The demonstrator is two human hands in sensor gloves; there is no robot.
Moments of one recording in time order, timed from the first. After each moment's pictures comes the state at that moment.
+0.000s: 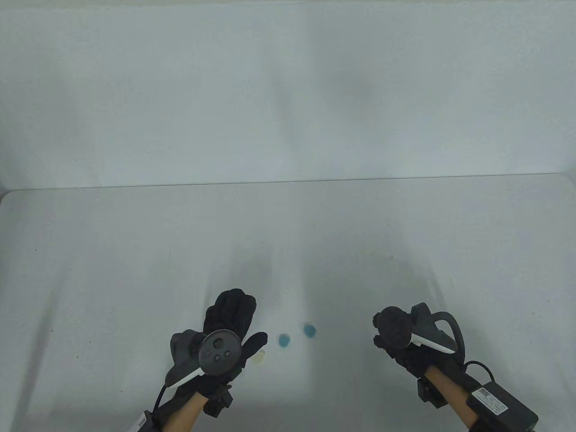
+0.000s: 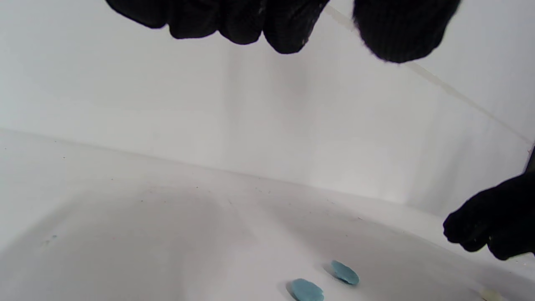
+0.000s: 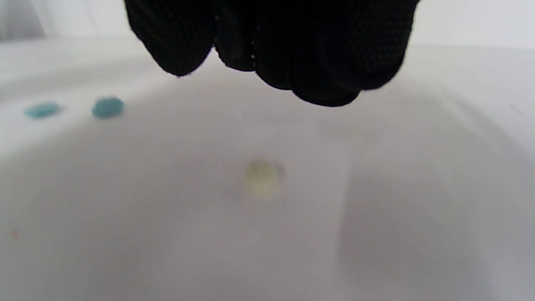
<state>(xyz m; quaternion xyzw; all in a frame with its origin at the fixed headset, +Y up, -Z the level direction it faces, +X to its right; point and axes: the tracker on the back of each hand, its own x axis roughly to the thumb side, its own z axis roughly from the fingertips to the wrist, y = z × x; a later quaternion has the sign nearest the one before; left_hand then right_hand) -0.170 -0.669 -0.305 0.05 -0.23 0.13 0.96 0.192 -0.715 -0.336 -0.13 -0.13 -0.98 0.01</state>
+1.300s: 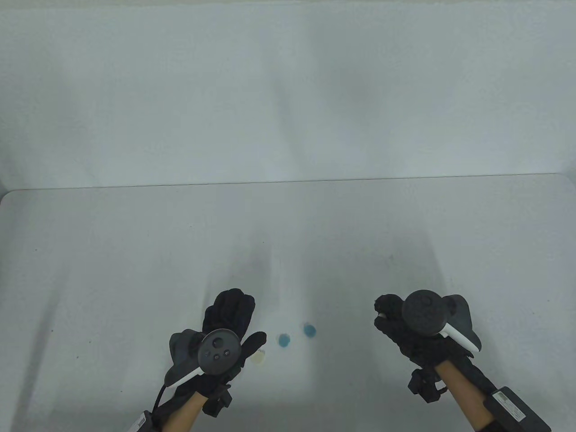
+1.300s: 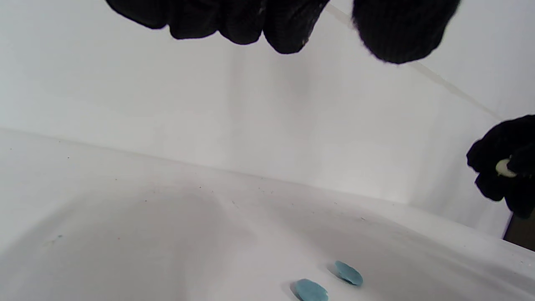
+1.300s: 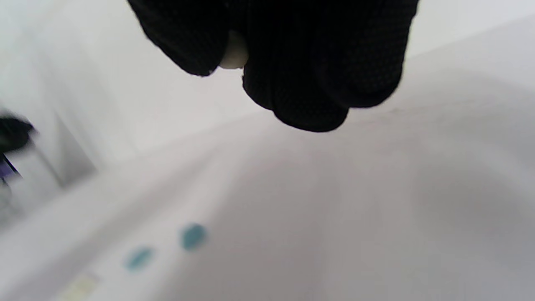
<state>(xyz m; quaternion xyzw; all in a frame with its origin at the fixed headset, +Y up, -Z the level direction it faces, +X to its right) -0.171 -0.669 -0.305 0.05 -0.22 0.13 0.96 0.206 -0.654 -0.330 -0.12 -0.04 -0.95 -0.27</state>
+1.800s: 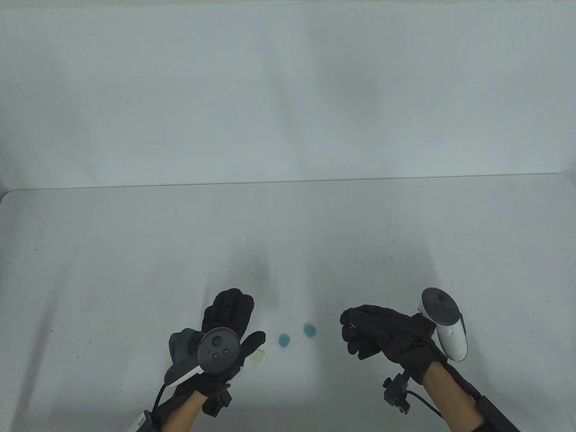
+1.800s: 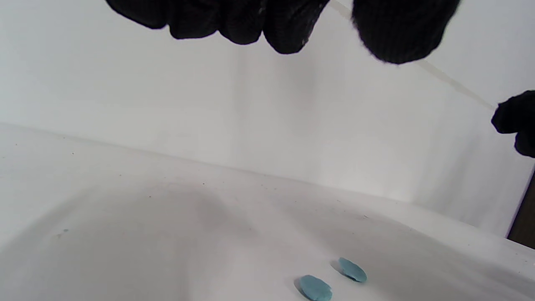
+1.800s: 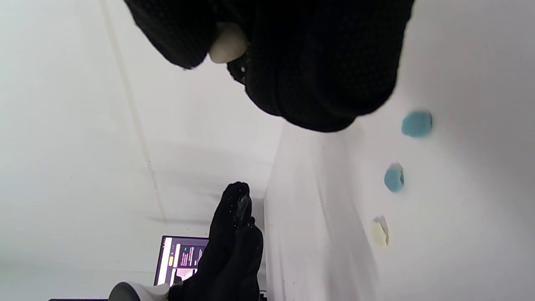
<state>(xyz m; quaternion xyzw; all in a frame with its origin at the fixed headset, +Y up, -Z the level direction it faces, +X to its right) -0.172 -0.669 -0.306 0.04 -0.22 0.13 0.97 0.184 -0.696 -0.329 -0.13 -0.20 -0.72 -0.65</state>
